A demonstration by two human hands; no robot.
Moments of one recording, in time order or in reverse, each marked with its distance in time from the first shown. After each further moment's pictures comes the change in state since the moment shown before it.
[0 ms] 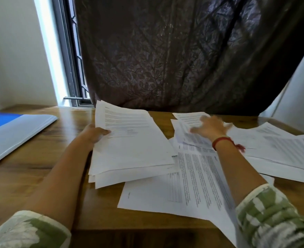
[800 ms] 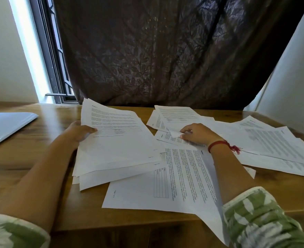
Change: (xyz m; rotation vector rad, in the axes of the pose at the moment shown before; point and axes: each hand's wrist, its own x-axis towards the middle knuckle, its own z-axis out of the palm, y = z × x) left_hand 0.007 -0.003 0.000 0.042 0.000 -0.042; right_hand 0.008 0.043 0.024 0.216 -0.174 -0.348
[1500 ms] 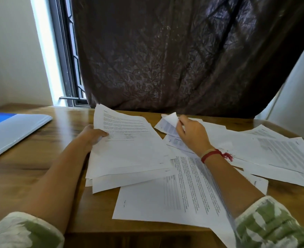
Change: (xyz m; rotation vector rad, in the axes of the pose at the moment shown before) left_hand -0.006 0.001 0.000 0.011 0.009 -0.025; right_hand -0.001 -0.070 0.012 -0.096 0.445 -0.237
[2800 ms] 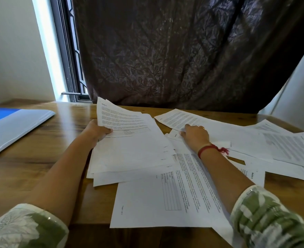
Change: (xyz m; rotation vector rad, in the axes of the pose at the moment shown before) left_hand -0.004 -0.002 0.018 0.051 0.030 0.120; right_hand 0.000 0.015 0.028 -0.272 -0.287 0.258
